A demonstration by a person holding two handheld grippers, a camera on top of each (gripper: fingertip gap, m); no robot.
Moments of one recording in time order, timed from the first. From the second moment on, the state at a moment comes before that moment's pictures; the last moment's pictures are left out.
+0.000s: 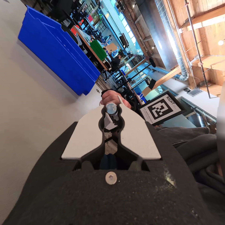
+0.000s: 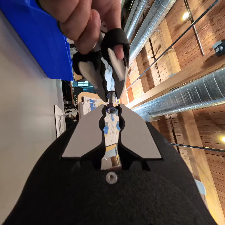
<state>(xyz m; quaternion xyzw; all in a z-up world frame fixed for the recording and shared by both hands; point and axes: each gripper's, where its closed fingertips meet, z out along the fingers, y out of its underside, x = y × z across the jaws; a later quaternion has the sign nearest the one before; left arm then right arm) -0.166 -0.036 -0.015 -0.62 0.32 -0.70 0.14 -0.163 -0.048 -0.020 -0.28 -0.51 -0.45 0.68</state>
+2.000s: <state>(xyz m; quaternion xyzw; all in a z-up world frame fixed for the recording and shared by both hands) -0.179 -0.031 0.008 -0.56 0.45 -0.60 0.35 -0.166 -0.043 0.006 -0.47 -0.07 0.78 0.41</state>
